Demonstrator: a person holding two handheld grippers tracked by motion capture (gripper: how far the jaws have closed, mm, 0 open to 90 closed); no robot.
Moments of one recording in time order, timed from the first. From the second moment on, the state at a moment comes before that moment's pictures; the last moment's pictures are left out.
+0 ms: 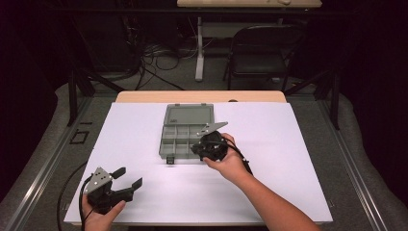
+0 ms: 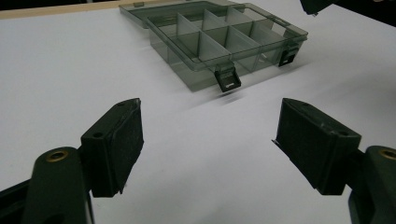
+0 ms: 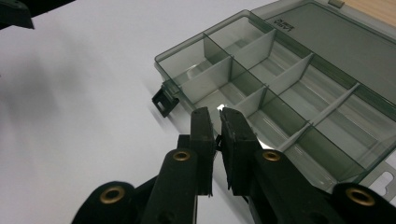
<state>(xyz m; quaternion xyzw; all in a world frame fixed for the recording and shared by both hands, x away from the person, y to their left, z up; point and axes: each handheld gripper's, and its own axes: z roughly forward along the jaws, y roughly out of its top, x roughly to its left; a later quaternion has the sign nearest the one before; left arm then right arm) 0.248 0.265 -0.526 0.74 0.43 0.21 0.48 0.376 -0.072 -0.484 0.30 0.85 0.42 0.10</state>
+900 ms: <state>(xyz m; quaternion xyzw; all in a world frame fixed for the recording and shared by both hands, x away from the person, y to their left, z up) 0.249 0.265 -0.527 0.74 0.43 0.20 0.48 0.413 -0.060 -0.509 0.35 0.85 0.39 0.11</state>
